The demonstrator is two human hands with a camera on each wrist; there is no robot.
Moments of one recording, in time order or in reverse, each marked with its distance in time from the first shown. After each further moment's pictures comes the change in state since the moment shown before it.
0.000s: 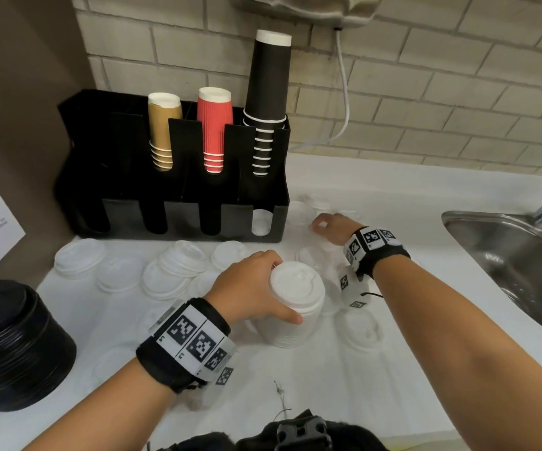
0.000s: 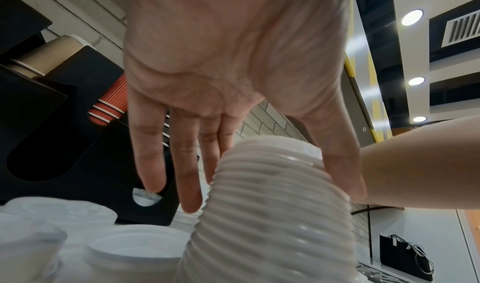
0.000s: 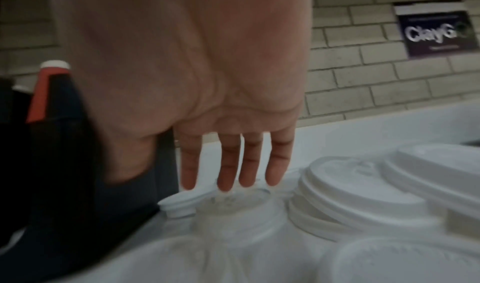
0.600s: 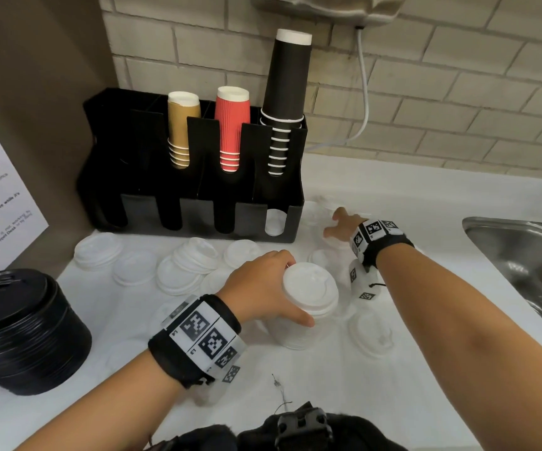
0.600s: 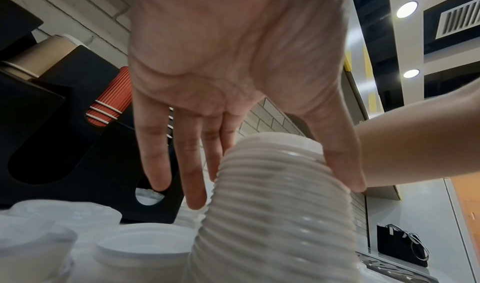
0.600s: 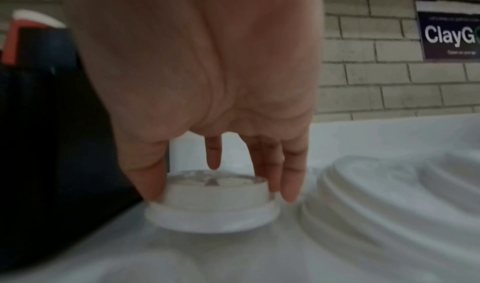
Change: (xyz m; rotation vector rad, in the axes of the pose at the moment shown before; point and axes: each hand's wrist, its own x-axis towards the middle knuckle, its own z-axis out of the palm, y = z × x) left_hand 0.003 -0.002 0.002 0.030 -0.004 0.003; right_hand 0.016 -0.011 -0.003 -0.057 -0.027 0.150
